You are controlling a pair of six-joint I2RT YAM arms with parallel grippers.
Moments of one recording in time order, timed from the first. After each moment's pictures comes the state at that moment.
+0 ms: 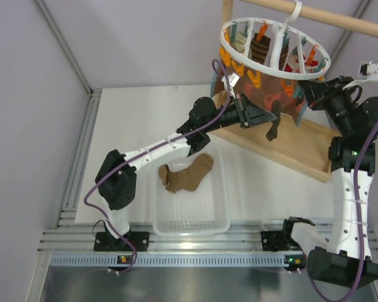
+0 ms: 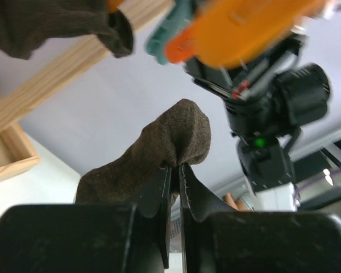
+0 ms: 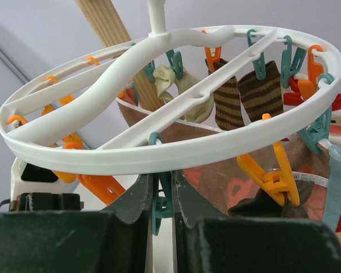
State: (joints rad) left arm -0.88 1.86 1.57 0.60 0.49 -1.20; right arm -0.22 0.98 1.23 -0.05 -0.54 0.51
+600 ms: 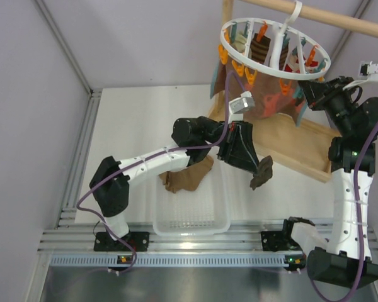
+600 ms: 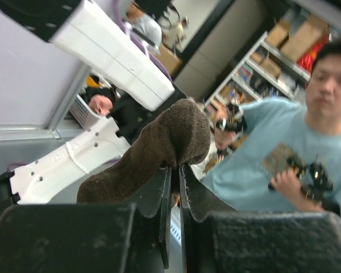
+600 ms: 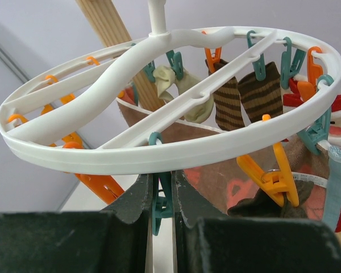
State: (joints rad) left arm -0.96 1.78 1.47 1.24 1.14 -1.57; right arm -0.23 0.97 1.23 -0.05 -0.54 0.51
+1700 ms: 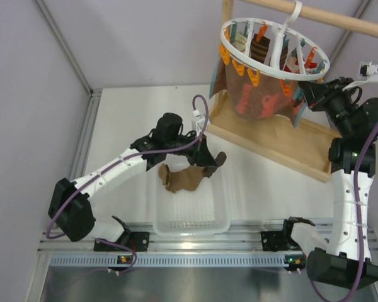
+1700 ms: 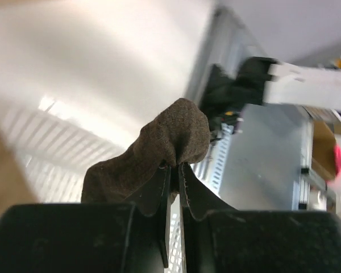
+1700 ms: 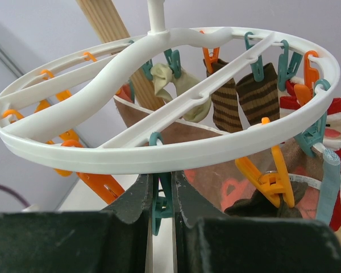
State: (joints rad) left arm -0.72 1.39 1.11 -0.10 0.86 -0.35; right arm -0.23 0.96 1.23 -0.07 -0.54 0.50
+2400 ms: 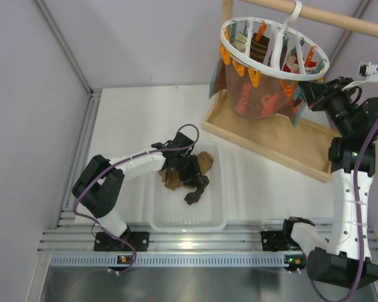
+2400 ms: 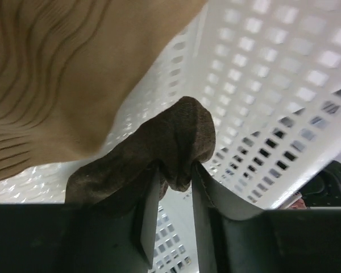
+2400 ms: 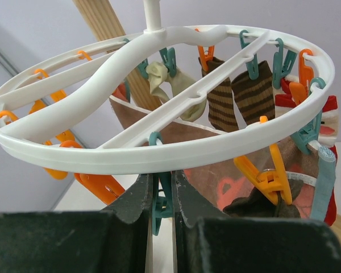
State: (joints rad) left arm -0.69 1.66 1.00 -0.45 0.41 -0.96; right arm -0.23 0.97 1.23 -0.07 -0.54 0.48
